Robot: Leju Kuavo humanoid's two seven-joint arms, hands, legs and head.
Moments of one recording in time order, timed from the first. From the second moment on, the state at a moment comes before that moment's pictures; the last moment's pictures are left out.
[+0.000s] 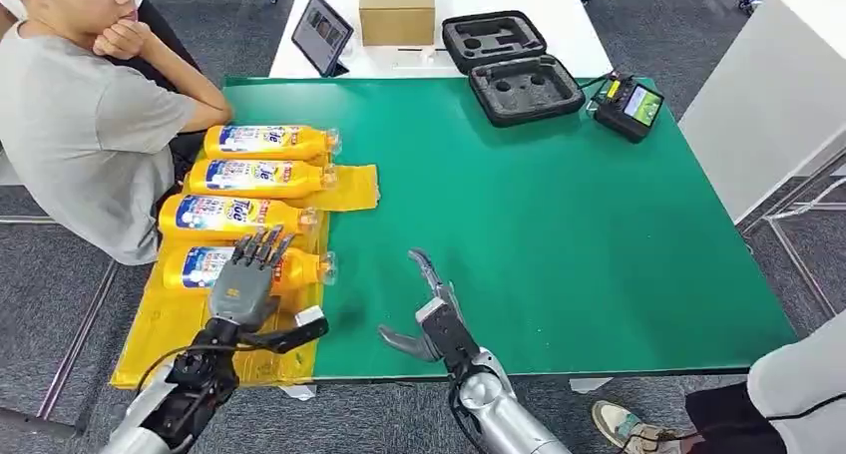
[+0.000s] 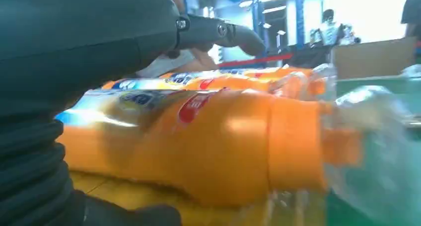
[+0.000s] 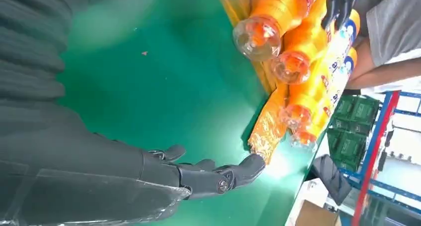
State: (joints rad) left arm -0.33 0.06 -0.28 -0.84 -1.18 0.64 -0.27; right arm -0.33 0.19 0.36 -0.72 0.08 -0.35 -0.70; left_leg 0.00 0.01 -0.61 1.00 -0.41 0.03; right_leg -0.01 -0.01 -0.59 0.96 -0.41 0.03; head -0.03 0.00
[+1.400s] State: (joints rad) left arm -0.02 -0.01 -0.27 -1.50 -0.33 0.39 -0.64; right arm -0.10 0.16 0.27 -1.30 0.00 -0.36 -0.70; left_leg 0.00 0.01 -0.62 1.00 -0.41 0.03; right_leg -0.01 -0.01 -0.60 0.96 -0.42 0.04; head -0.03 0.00
